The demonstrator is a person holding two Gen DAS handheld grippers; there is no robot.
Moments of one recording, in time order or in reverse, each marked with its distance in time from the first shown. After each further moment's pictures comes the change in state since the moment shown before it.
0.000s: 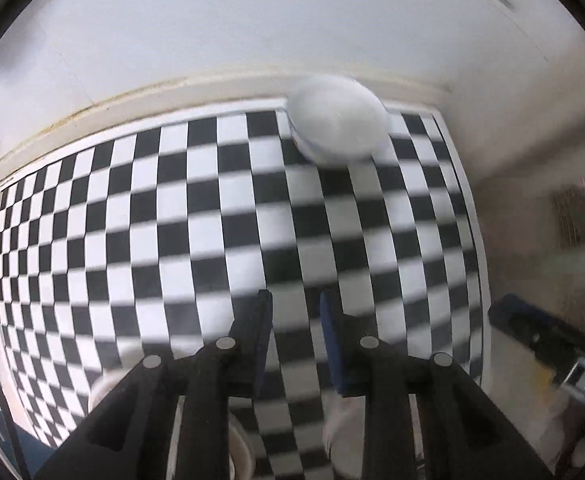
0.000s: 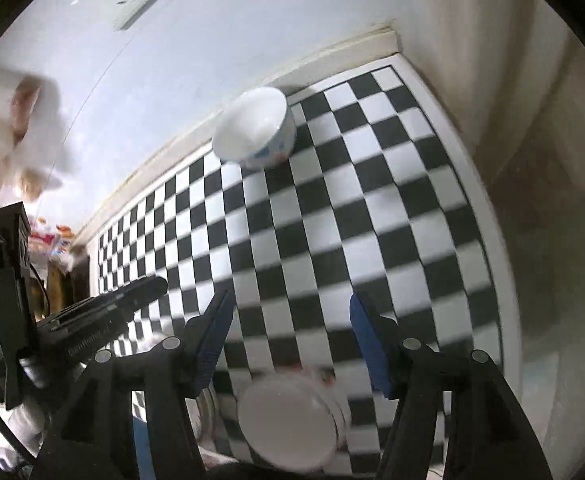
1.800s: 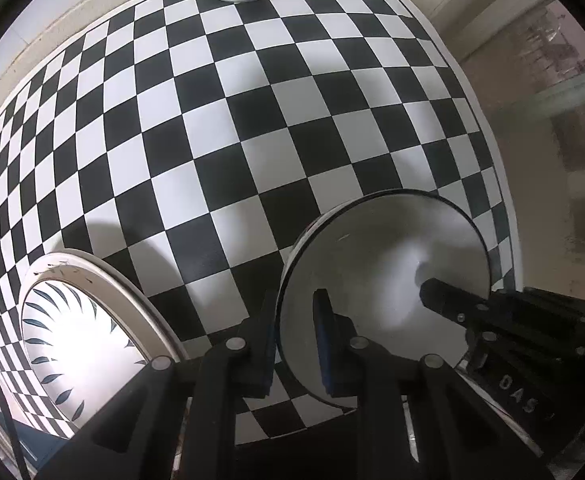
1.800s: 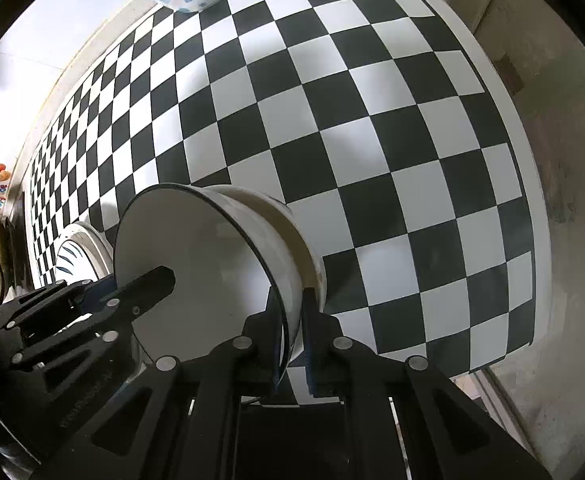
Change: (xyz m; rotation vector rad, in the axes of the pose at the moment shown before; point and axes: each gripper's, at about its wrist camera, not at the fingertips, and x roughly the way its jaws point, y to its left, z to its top) left arm 0.059 -0.053 -0.145 0.209 0.217 0.004; right arm 0.080 -0.004 -0.135 0.064 0.241 -0.213
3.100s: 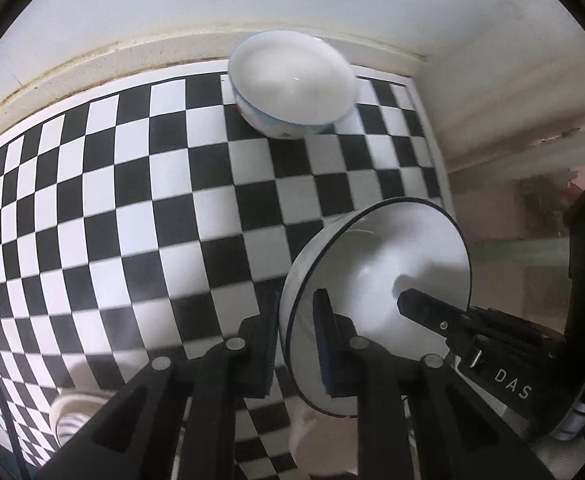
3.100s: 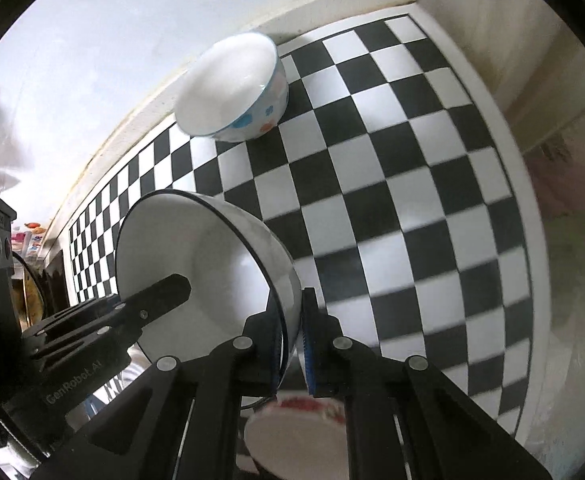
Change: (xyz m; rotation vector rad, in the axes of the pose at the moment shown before) left arm -0.054 0.058 0.104 -0.144 -0.122 -0.175; right arm -0.035 0.046 0.159 -0.017 -0.107 0.119
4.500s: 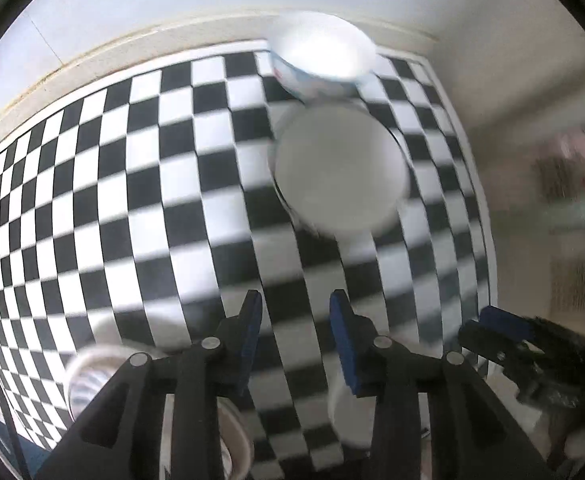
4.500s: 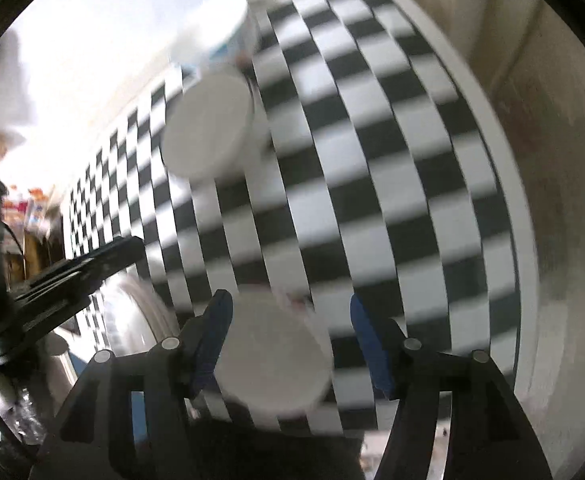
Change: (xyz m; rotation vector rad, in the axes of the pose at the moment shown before) left arm -0.002 0.018 -0.040 -0.007 -0.010 0.115; right arm -0.030 -0.049 -0.084 -0.010 0.018 0.004
